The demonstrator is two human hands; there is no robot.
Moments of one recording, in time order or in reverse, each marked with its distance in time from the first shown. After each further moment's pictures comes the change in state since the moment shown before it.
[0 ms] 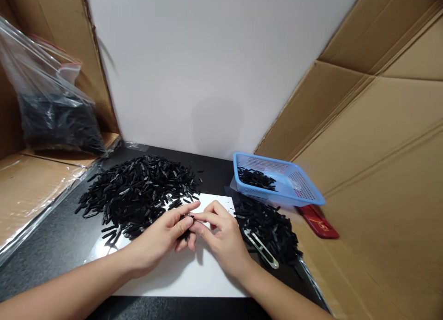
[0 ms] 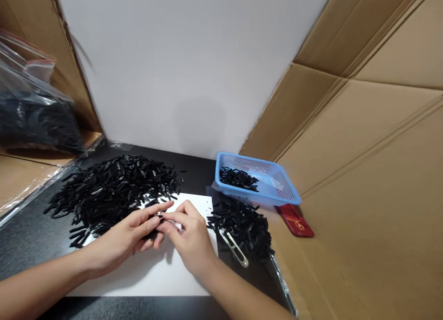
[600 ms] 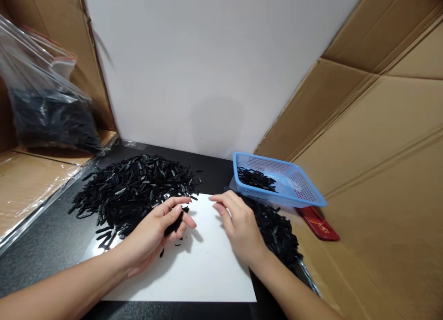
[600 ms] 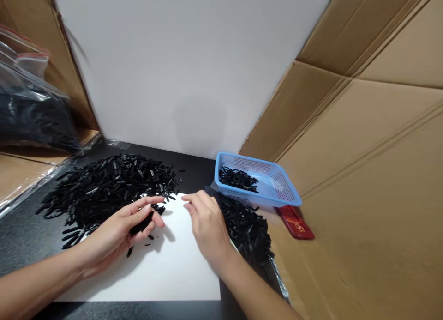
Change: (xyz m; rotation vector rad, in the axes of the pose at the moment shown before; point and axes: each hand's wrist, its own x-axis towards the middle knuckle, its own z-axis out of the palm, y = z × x) left_hand 0.002 0.003 -0.004 -0.176 0.147 -0.028; right_hand 0.012 0.009 -0.031 -0.440 0.072 -0.099
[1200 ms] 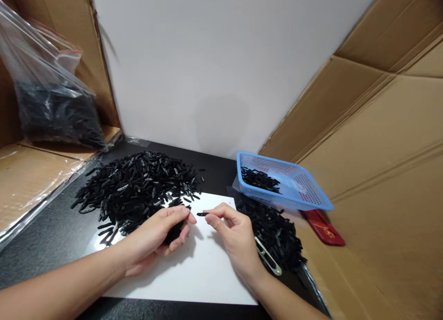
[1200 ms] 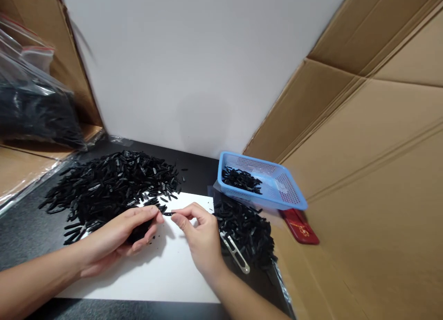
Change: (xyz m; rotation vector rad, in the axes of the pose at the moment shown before) left_hand -0.003 0.003 0.004 0.128 -0.093 -0.132; right_hand -0.012 -0.013 0.020 0.745 0.047 0.386
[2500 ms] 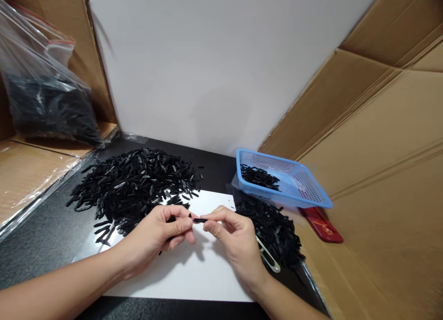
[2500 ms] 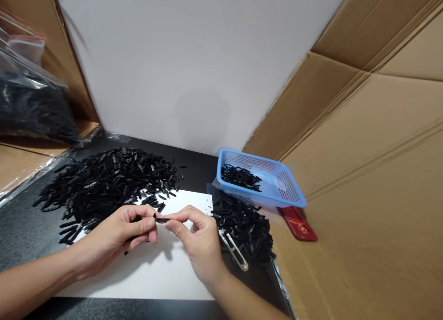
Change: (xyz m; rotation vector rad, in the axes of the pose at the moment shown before) left_hand 0.003 -0.006 -0.001 0.031 -0.058 0.132; right_hand -0.008 -0.008 -0.002 0.112 -0.075 -0.011
